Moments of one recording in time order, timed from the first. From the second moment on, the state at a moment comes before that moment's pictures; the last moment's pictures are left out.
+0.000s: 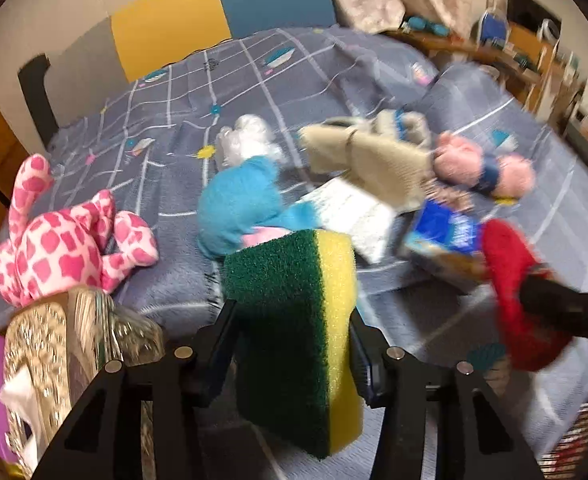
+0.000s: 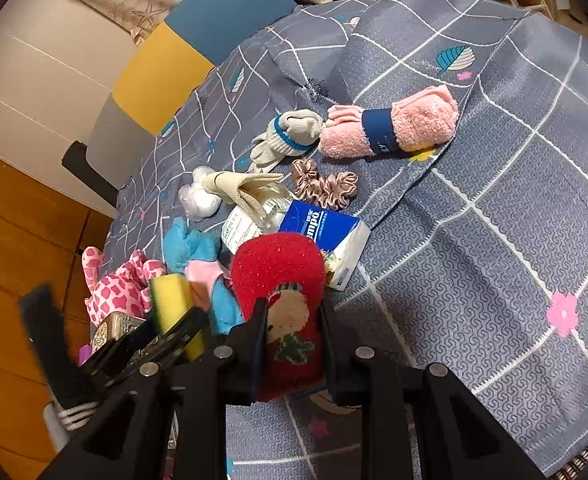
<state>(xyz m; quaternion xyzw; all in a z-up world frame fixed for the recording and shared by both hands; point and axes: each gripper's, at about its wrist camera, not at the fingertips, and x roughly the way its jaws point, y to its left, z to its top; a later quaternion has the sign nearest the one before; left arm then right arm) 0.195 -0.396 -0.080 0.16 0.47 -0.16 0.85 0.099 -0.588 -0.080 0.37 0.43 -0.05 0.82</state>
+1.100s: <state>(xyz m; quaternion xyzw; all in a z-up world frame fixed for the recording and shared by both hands) 0.161 -0.071 0.054 -0.11 0.38 -0.16 0.90 0.100 -0.569 -0.071 0.31 0.38 -0.03 0.87</state>
